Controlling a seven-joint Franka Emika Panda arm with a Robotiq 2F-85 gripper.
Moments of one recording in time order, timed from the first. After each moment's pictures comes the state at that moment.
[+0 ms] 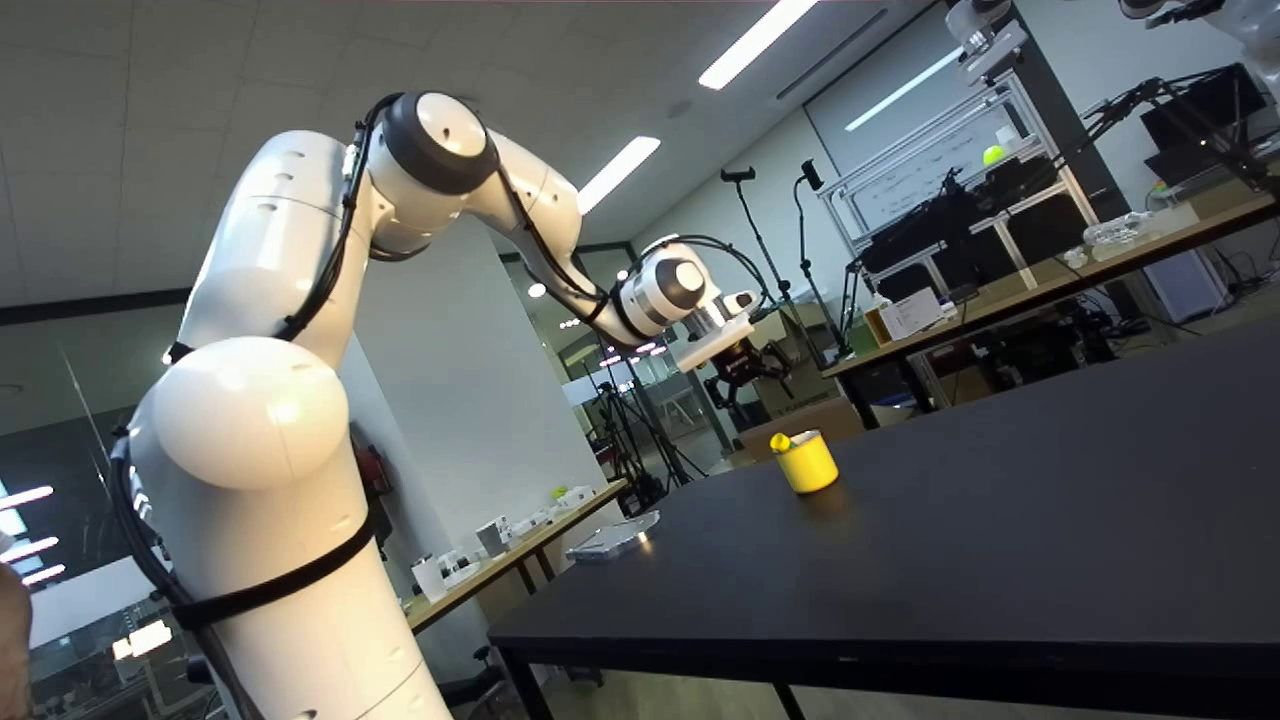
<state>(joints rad) 0.03 0.54 0.05 -1.73 -0.10 2.48 -0.19</state>
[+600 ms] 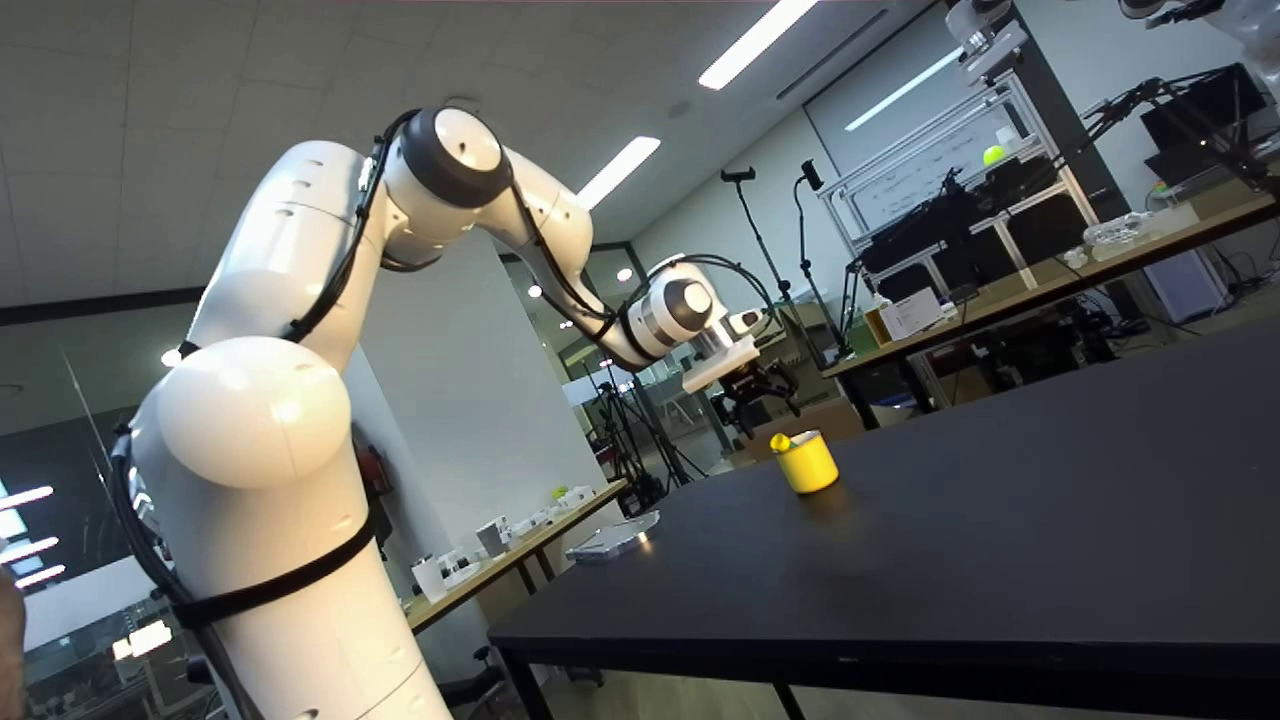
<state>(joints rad) 0.05 0.60 0.04 -1.73 -0.10 2.56 -0.14</state>
